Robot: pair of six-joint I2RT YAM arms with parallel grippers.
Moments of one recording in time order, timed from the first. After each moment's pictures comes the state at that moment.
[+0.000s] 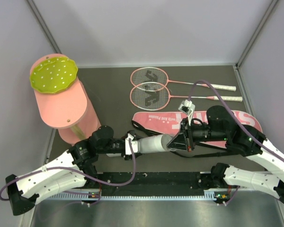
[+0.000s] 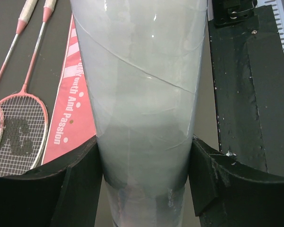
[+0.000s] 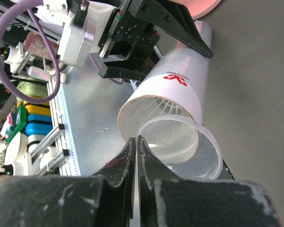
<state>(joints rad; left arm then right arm) -0.97 0.68 0.60 -0.27 0.43 0.48 0.98 0.80 1.12 -0.73 -0.42 0.51</state>
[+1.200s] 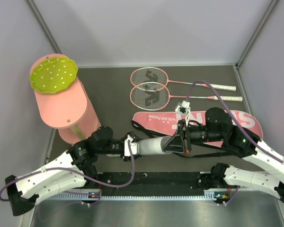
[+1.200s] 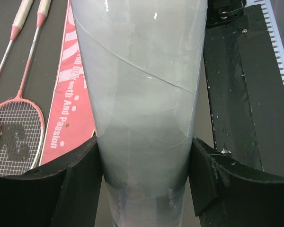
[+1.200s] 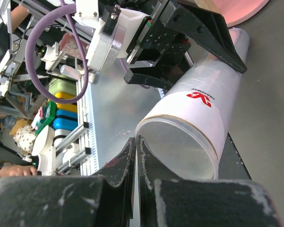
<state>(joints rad) -0.97 0.67 0.60 -0.29 0.46 0.49 0.99 0.79 1.04 -0.55 -0.51 0.60</state>
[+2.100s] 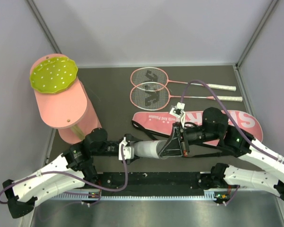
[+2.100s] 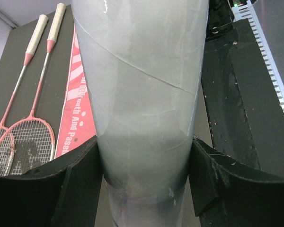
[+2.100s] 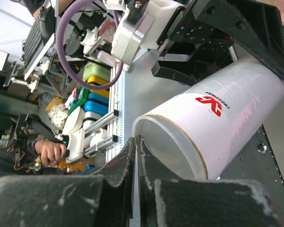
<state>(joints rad) -0.97 0.59 0.59 -0.30 0.51 0.52 1.02 0.82 1.00 -0.38 -0.68 0.69</state>
